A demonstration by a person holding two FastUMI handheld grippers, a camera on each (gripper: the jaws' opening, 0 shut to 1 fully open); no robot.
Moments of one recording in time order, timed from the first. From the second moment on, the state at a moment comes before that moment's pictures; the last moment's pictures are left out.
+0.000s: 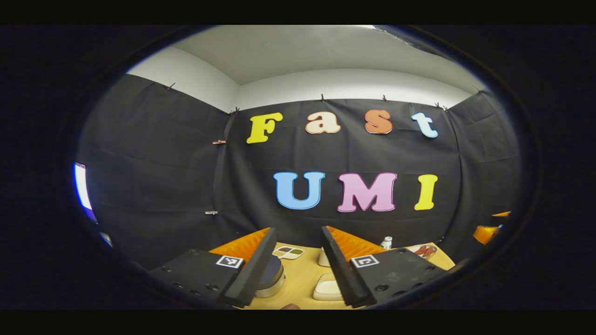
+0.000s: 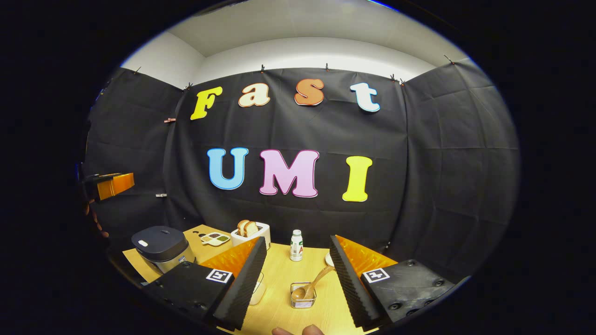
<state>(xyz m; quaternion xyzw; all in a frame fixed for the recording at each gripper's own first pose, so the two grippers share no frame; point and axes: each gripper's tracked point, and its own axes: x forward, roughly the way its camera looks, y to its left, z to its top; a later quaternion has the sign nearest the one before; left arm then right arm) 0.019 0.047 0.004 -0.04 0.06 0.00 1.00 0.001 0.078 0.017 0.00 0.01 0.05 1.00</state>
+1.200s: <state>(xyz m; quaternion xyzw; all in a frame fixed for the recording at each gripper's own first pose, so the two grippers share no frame) 0.065 0.184 -0.239 -0.10 0.29 0.05 0.95 0.036 0.192 -0.023 0.00 0.05 0.10 0.99</state>
